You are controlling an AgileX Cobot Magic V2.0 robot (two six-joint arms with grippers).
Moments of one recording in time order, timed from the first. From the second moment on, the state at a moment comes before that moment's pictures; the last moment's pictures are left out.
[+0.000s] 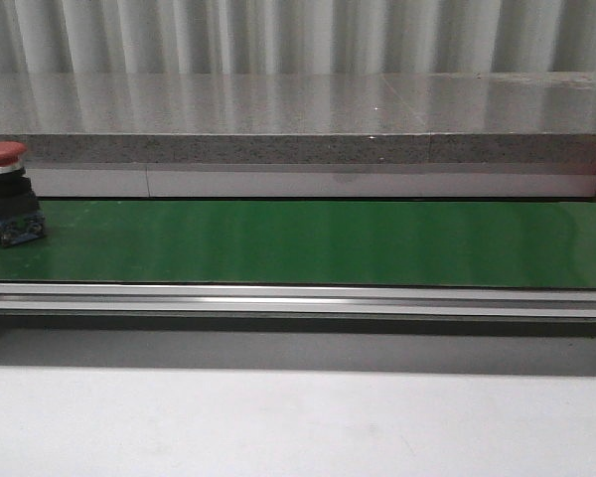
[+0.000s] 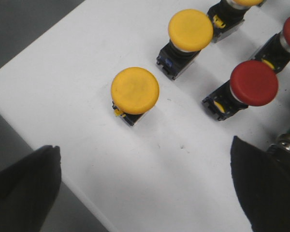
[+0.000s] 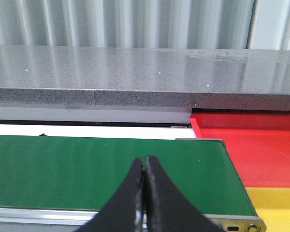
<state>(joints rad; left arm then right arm) 0.54 1.11 -0.65 0.08 0.59 -0.25 -0.03 -0.01 0.03 0.00 0.03 0.02</state>
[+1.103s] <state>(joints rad) 0.54 1.60 -0.83 0.14 0.47 -0.25 -0.03 -0.01 0.03 0.00 0.03 0.02</state>
